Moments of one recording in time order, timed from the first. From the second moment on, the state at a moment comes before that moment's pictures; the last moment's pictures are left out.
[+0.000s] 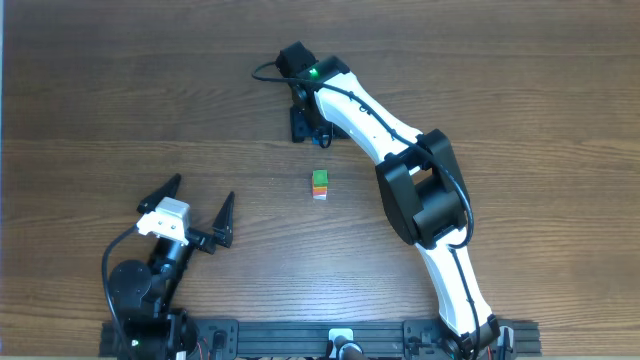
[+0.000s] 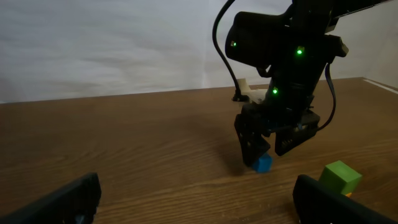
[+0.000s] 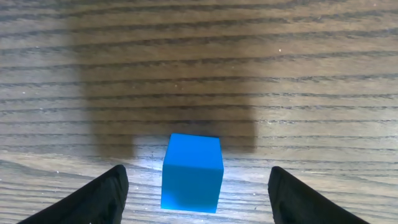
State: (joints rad) left arm 0.01 0.01 0.01 -0.04 0.34 -0.04; right arm 0.57 2.34 1.93 -1.05 0.06 0.49
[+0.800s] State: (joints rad) left arm 0.01 0.01 0.01 -0.04 0.34 -0.04; right arm 0.57 2.34 1.93 -1.07 0.06 0.51
